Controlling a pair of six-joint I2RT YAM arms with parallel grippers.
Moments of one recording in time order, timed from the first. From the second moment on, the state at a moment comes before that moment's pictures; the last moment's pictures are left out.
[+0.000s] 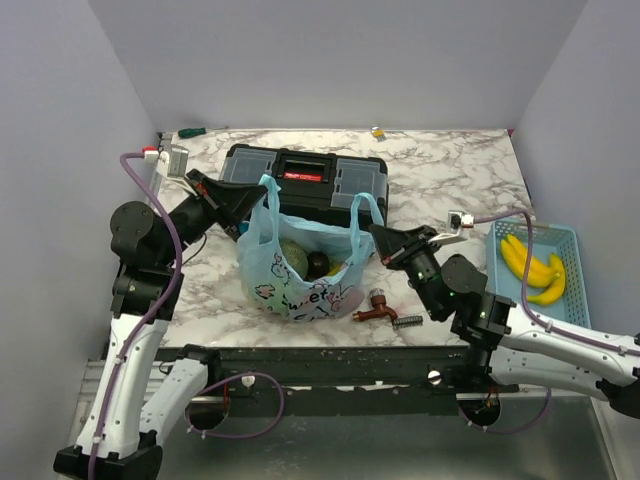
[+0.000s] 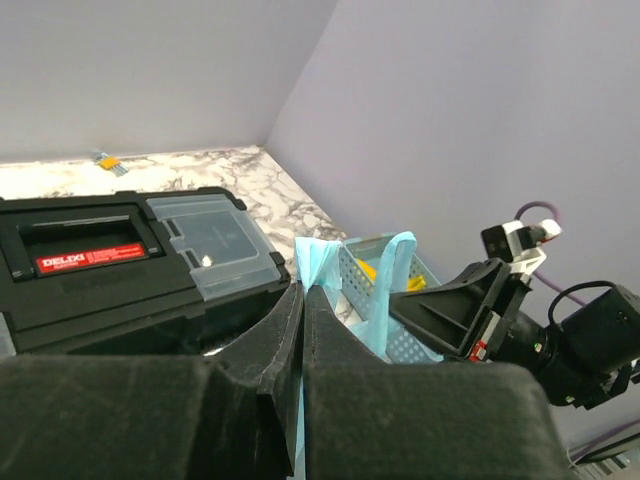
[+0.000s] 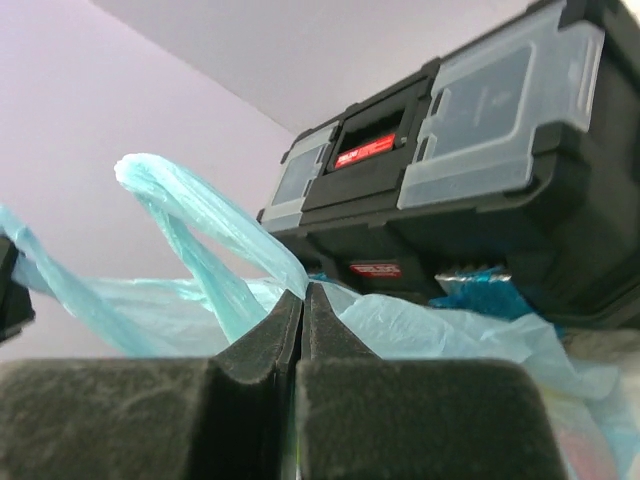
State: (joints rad) left arm -0.21 0.75 1.03 -0.05 0.57 -0.65; right arm 1.14 0.85 0.68 0.21 0.78 0.88
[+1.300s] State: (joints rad) left arm -0.05 0.67 0.93 -0.35 0.71 -0.68; right arm 1.14 1.27 1.37 -0.69 0.65 0.56
